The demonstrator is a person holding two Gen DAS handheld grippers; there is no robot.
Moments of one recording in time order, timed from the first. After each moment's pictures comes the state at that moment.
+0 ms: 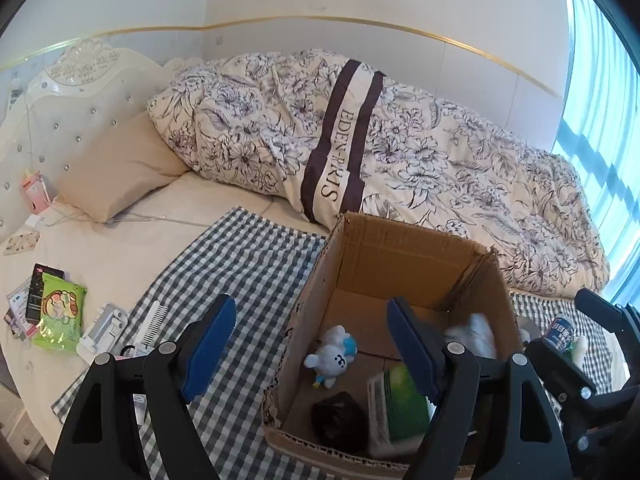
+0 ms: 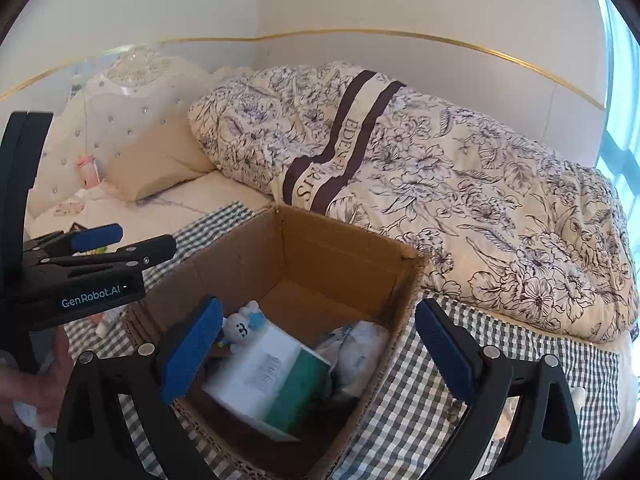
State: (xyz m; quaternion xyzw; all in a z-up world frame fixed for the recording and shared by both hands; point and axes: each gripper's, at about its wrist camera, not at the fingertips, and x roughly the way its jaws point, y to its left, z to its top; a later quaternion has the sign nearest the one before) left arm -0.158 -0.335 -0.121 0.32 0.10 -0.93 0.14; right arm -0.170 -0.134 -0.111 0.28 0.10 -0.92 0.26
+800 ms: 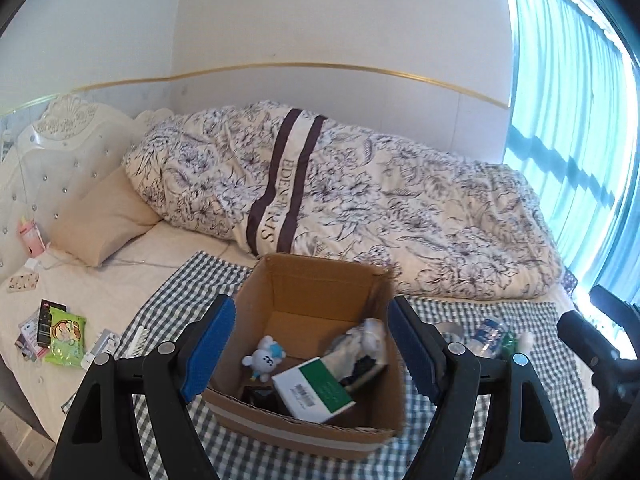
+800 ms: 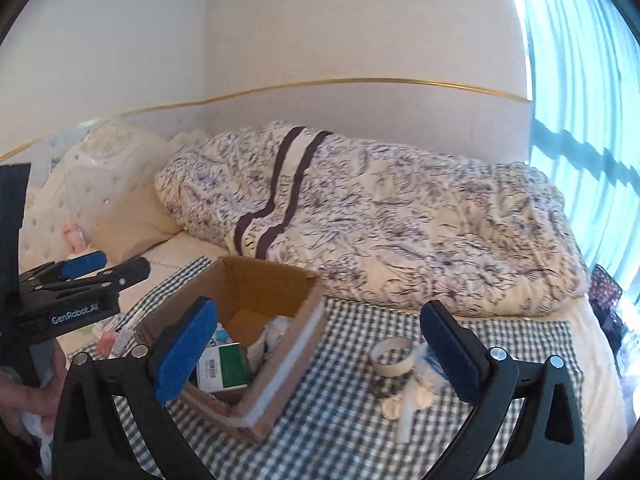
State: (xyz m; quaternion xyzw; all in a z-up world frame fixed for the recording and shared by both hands) left arm -0.097 -0.223 -0.037 0.26 0.06 -0.96 0.09; right arm -0.095 0.009 -0.030 0.22 0.03 -0.96 0.19
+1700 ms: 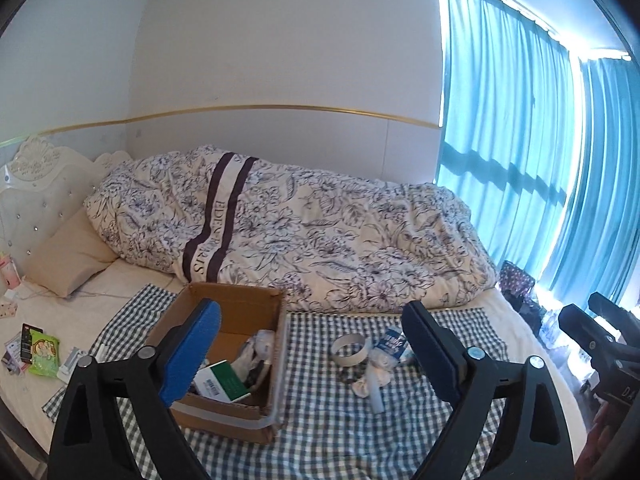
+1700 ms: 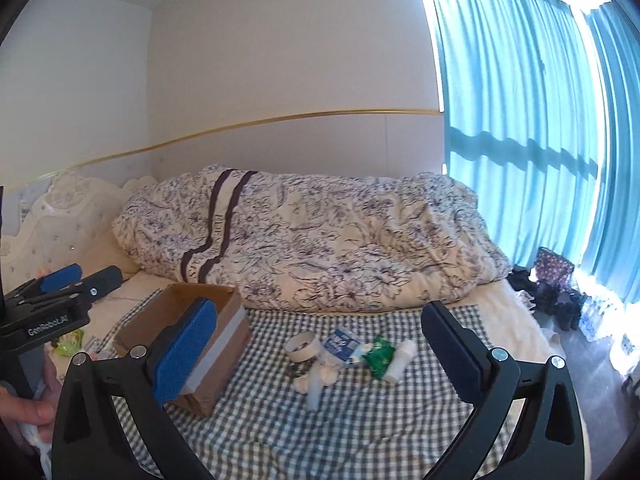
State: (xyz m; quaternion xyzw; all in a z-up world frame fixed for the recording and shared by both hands) left arm -0.033 -0.092 0.024 0.20 0.04 -0.98 0.01; right arm -0.010 0.161 0.022 0.18 -0.01 -0.98 0.09
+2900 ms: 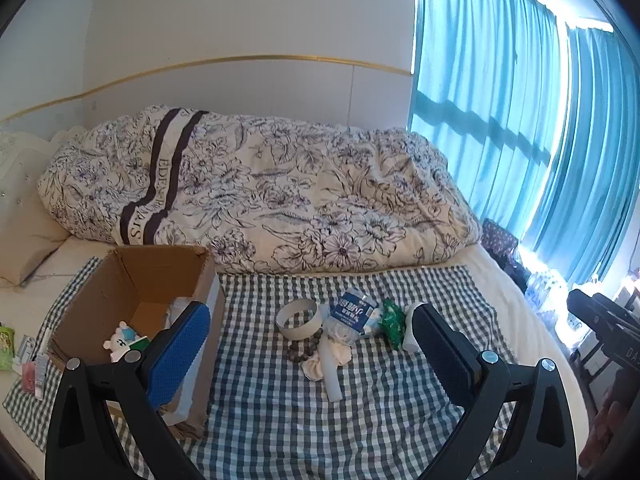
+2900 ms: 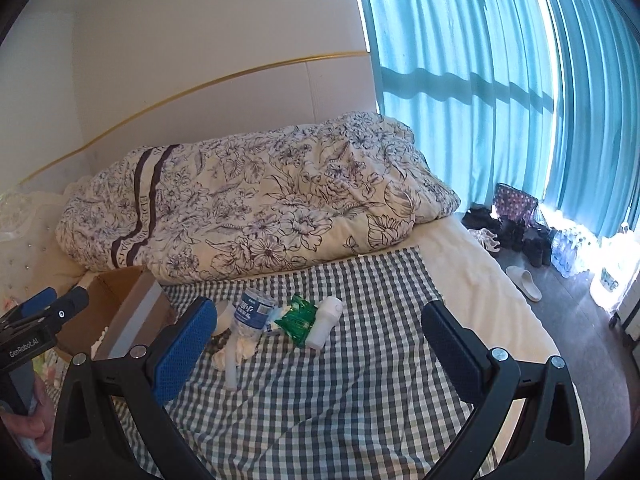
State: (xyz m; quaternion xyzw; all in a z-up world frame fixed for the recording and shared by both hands) left arm -0.114 -0.009 -0.059 0.28 0.03 -0.96 -0.04; right arm -0.082 0.275 -0.055 0.27 -0.07 -0.96 0.01
